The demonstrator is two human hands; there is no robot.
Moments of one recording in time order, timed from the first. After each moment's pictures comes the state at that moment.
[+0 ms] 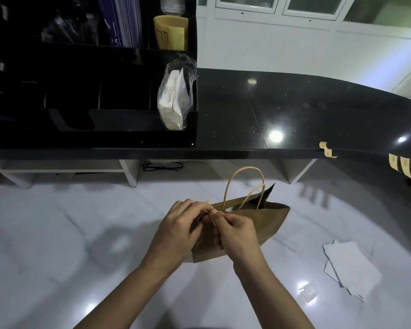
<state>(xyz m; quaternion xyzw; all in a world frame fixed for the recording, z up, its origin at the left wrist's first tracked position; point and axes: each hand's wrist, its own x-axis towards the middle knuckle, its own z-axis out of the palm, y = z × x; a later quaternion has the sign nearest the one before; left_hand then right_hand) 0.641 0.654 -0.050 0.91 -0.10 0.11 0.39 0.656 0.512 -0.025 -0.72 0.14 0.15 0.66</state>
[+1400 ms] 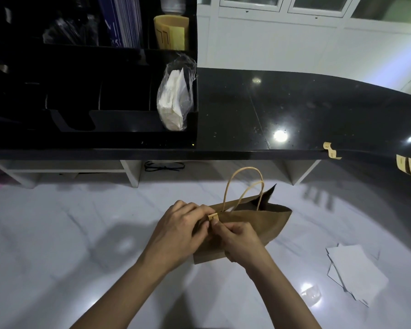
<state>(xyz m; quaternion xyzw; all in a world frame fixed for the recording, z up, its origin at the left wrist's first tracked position) 0.649 0.655 -0.046 0.95 -0.11 0.06 0.29 0.664 0.486 -0.035 -0.78 0.07 0.26 0.56</state>
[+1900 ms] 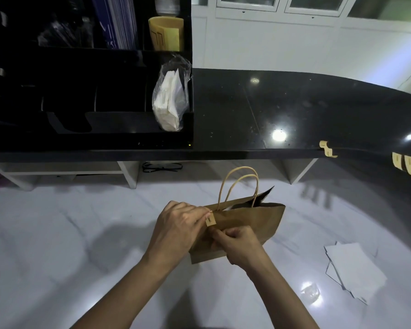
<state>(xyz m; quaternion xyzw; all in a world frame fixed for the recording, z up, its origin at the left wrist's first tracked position) 0.654 0.645 -0.046 0.95 -0.13 0.16 0.23 0.661 0.479 -0.039 -0.81 0.11 0.27 0.51</state>
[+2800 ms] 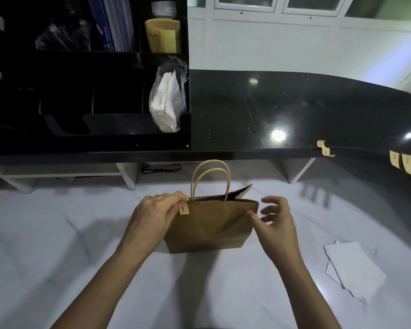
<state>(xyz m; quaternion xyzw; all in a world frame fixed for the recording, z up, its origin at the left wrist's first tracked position) 0.660 0.688 -0.035 0.95 -0.05 0.09 0.30 0.677 0.425 -0.042 -0.84 0.14 -0.01 0.52</state>
